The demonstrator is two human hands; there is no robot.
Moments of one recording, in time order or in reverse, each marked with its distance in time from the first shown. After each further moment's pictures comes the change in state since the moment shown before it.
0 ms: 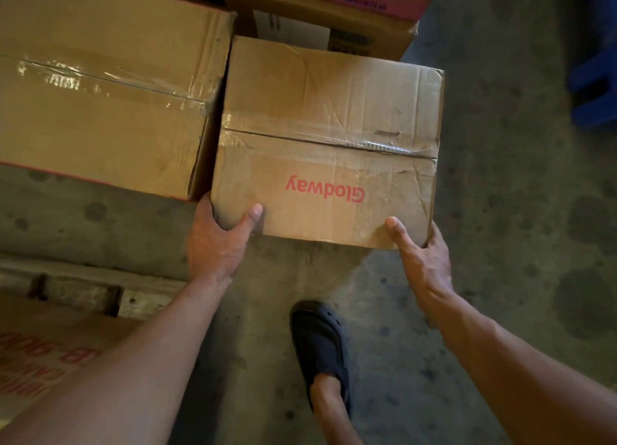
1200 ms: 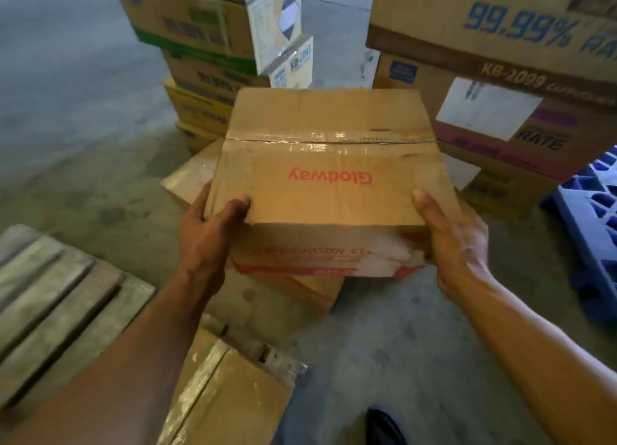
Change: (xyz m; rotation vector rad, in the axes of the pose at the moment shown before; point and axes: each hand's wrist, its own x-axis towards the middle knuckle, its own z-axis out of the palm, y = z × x) left_hand -0.097 0.132 -0.392 -0.750 0.257 0.262; right_hand -0.303 -0.309 0.007 0.398 -0.168 -0.677
